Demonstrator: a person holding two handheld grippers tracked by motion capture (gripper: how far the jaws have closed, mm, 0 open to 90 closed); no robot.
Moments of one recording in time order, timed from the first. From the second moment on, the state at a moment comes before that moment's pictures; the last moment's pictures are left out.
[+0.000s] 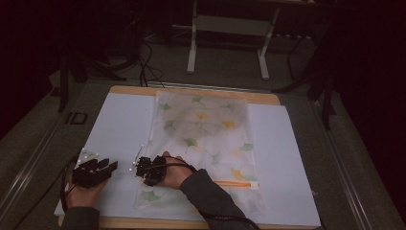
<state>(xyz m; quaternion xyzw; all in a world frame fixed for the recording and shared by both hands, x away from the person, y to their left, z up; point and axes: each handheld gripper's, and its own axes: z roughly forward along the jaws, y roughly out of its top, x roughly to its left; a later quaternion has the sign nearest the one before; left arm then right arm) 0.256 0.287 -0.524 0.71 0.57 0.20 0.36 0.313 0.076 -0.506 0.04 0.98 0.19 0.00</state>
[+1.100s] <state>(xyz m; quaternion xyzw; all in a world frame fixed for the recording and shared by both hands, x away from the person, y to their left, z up) 0.249 0.281 -0.518 0.72 0.56 0.18 0.38 0.303 0.072 -0.501 0.00 0.98 0.20 0.05</state>
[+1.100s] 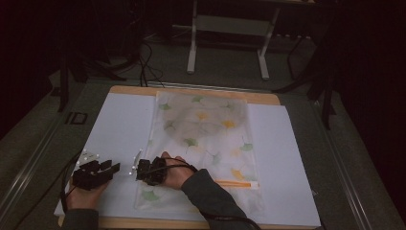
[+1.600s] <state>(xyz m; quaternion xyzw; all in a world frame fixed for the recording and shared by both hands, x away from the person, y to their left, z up) 0.246 0.270 -0.515 0.73 0.55 0.11 0.40 0.305 0.067 -0.496 0.00 0.97 0.22 0.05</state>
